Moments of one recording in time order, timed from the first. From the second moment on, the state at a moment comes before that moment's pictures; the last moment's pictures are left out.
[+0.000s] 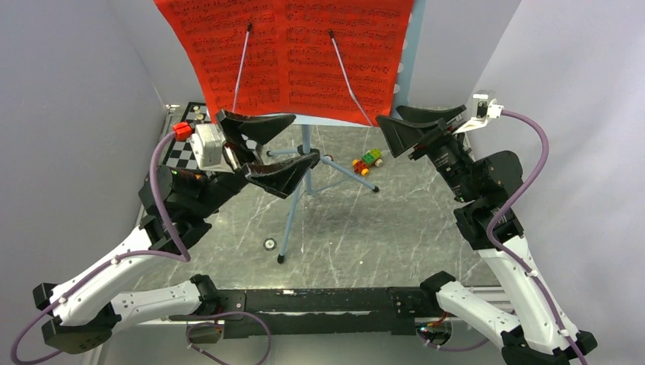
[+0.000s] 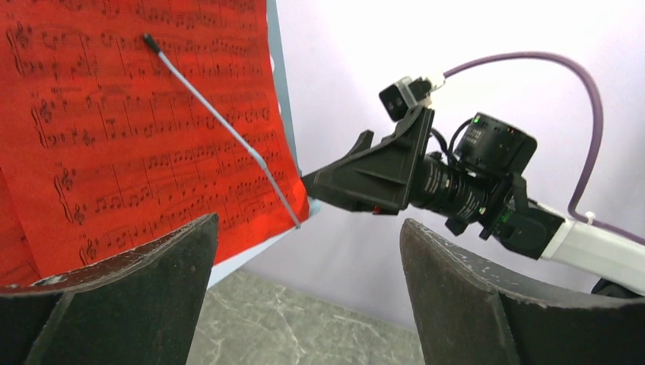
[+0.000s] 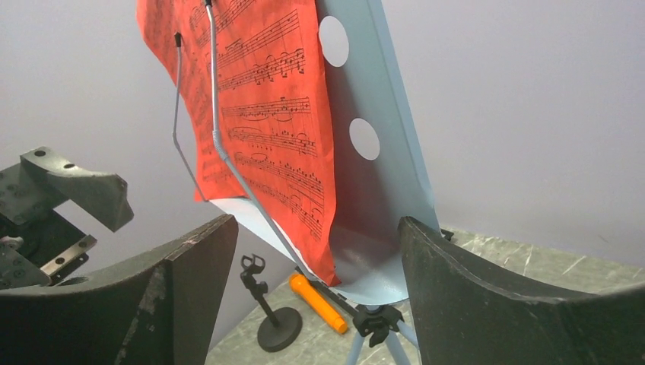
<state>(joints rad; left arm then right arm) -0.97 0.91 1.19 0.28 0.10 -0.11 0.47 0.83 1.17 0.06 -0.16 0.51</state>
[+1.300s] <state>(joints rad) -0.93 1.28 1.57 0.31 -0.06 -0.14 0.47 0.92 1.24 0.02 -0.19 0.54</state>
